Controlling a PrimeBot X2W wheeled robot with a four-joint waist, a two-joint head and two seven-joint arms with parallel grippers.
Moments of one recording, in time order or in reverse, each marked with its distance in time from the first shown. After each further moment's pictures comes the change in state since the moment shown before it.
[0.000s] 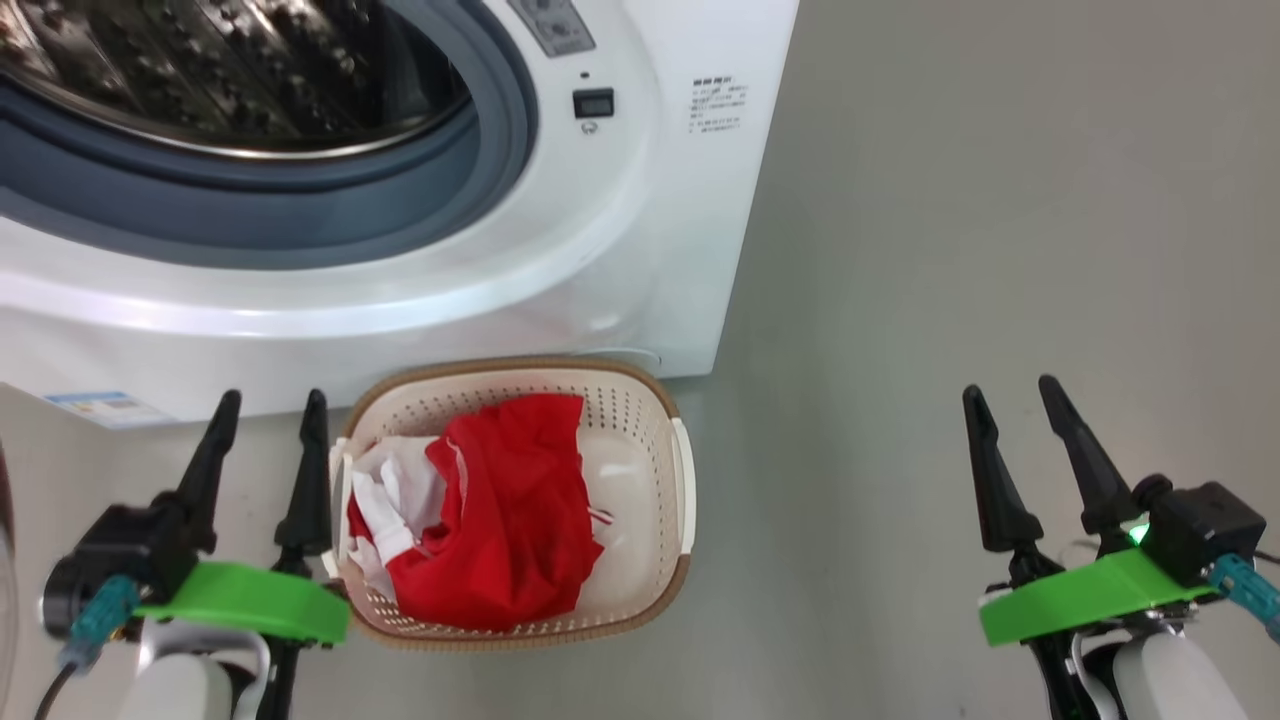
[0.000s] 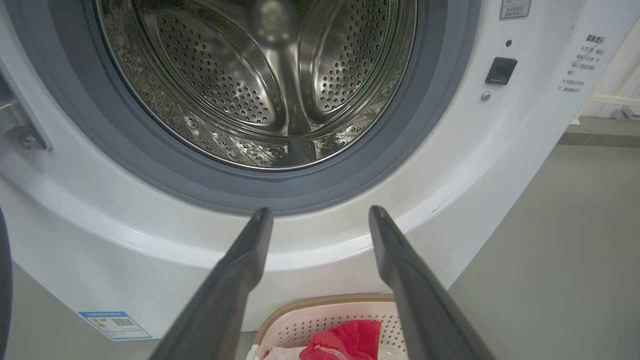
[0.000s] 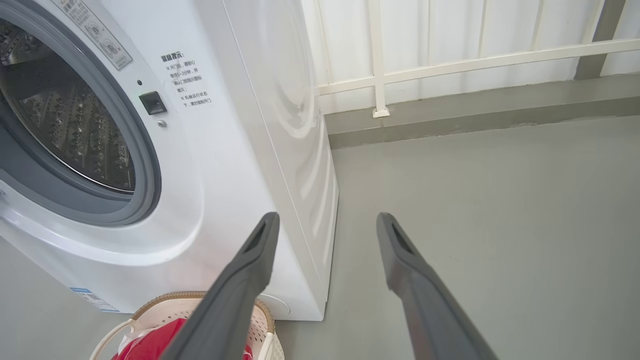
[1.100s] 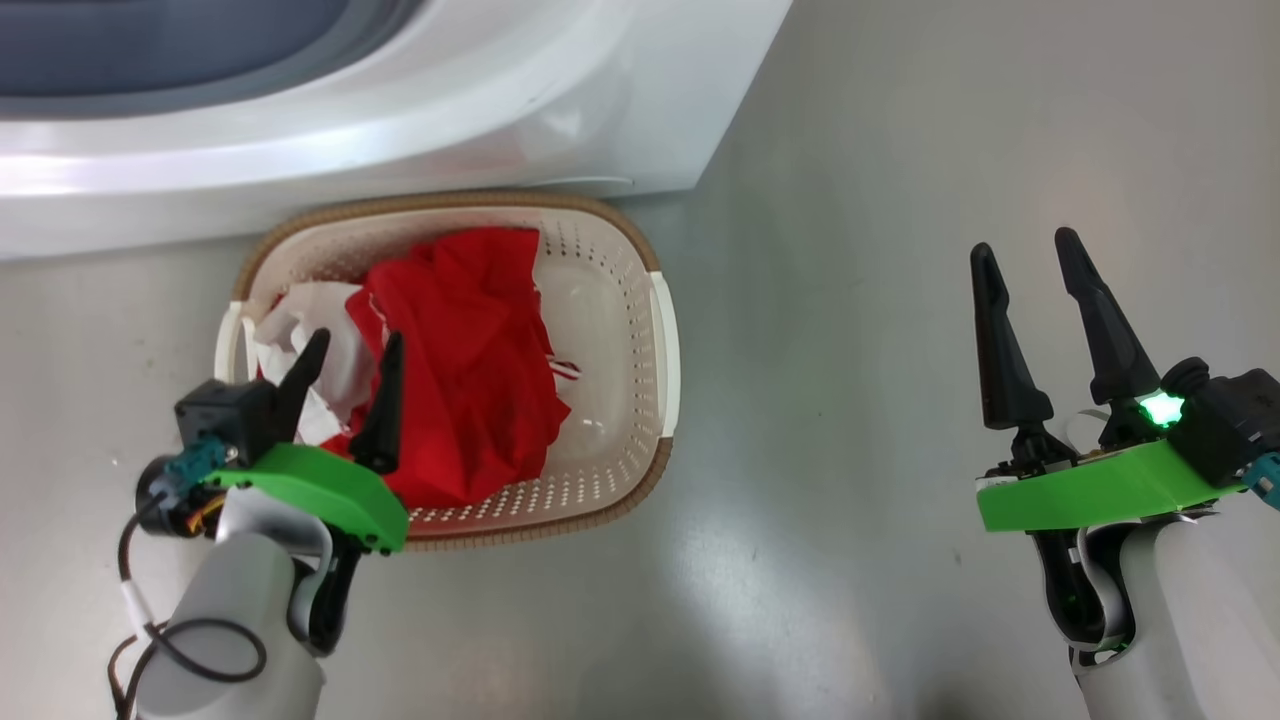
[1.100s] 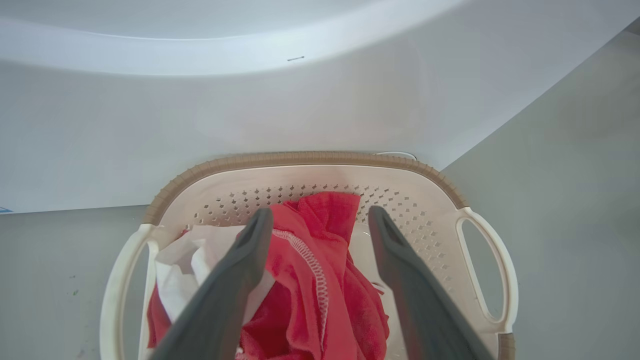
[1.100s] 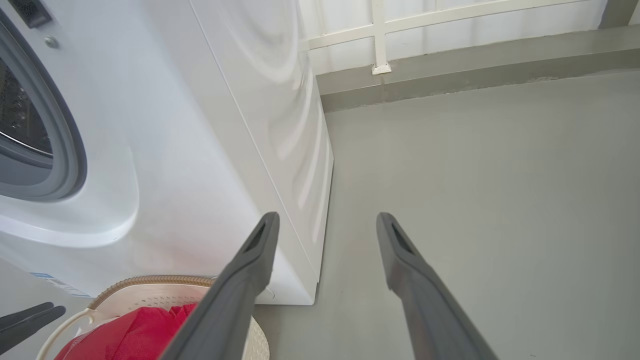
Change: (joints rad) left arm -0.295 0.008 -0.210 0.395 -0.143 0.000 0.000; right arm -0.158 -0.001 0.010 -0.064 0.000 0.000 0.000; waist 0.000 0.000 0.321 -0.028
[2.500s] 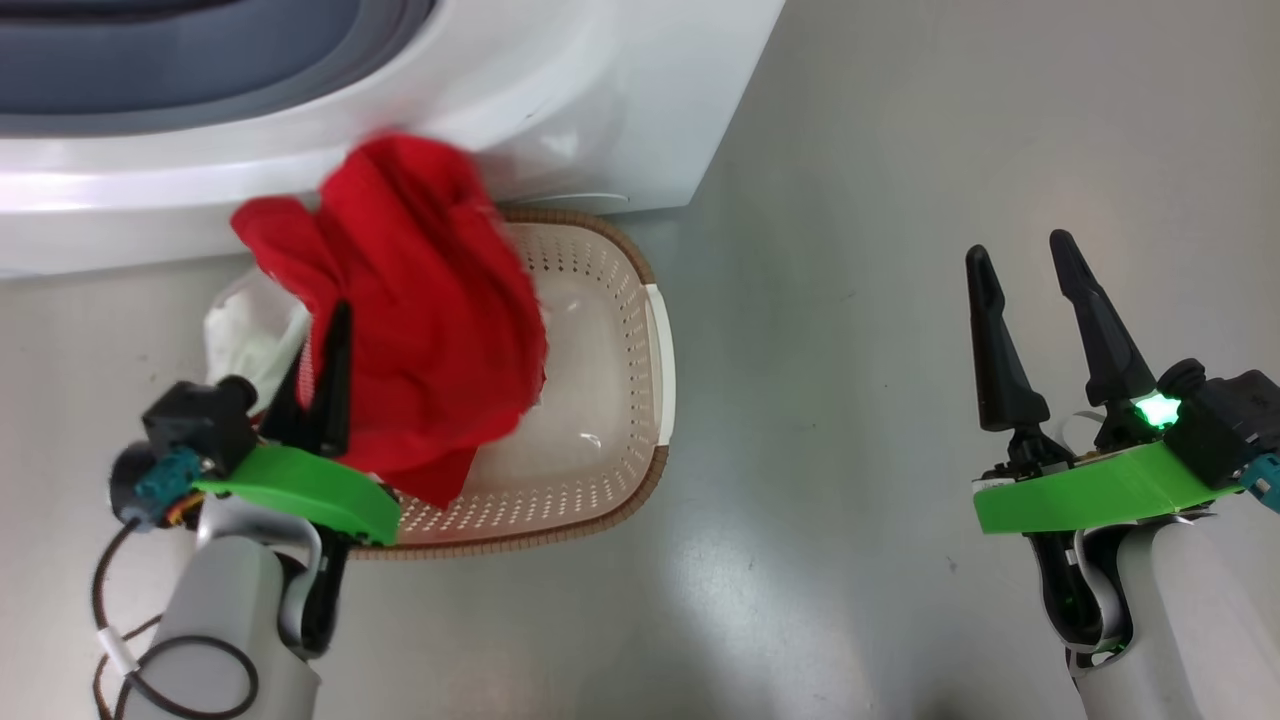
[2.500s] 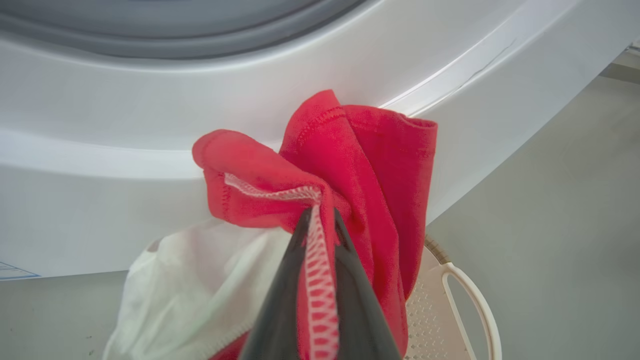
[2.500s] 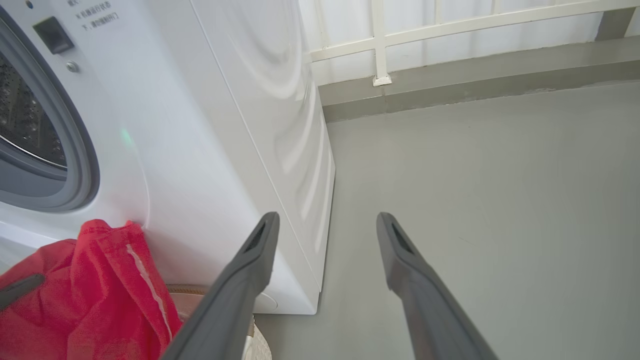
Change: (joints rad) left arm 0.072 -0.020 0.109 -0.203 0.095 0.000 0.000; right arm 0.002 0.000 0.007 0.001 0.008 0.000 0.000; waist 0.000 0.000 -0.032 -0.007
